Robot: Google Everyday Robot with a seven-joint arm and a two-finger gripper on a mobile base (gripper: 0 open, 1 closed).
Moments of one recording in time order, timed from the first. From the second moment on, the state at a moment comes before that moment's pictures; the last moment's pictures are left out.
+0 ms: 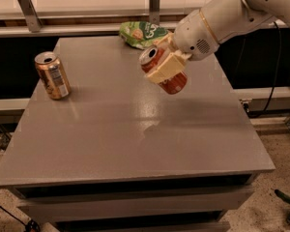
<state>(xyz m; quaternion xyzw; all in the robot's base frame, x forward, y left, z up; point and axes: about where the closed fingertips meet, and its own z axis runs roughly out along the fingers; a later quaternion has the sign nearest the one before) 0.553 -0.025 0.941 -0.65 0.64 0.26 0.33</state>
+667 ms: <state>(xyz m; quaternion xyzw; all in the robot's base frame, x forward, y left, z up) 0.547 -0.003 0.921 -0.56 0.55 0.43 0.44</state>
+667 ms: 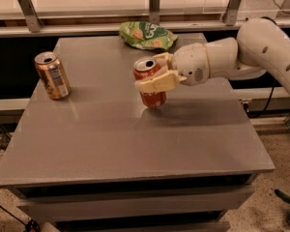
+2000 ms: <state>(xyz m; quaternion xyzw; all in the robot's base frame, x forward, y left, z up) 0.539 0.007 0.931 -0.53 0.49 0.49 0.48</state>
